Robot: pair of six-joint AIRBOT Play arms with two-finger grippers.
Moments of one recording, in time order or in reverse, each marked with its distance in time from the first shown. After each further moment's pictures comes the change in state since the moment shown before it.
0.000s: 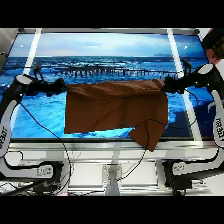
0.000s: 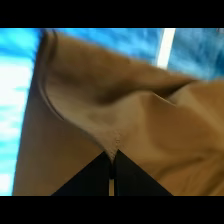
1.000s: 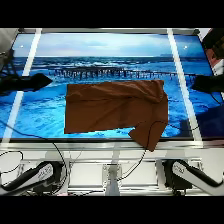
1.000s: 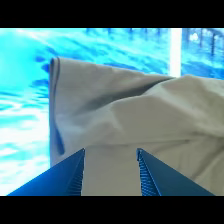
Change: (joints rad) left arm 0.192 0.366 0.005 0.037 -0.192 0.128; right arm -0.194 0.455 -0.008 -0.215 0.204 -0.140
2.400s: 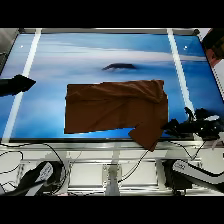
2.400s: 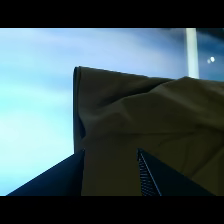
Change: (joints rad) left arm 0.122 0.188 -0.004 0.022 -0.108 0.042; right arm -0.234 -0.180 -0.796 0.294 -0.183 -0.220
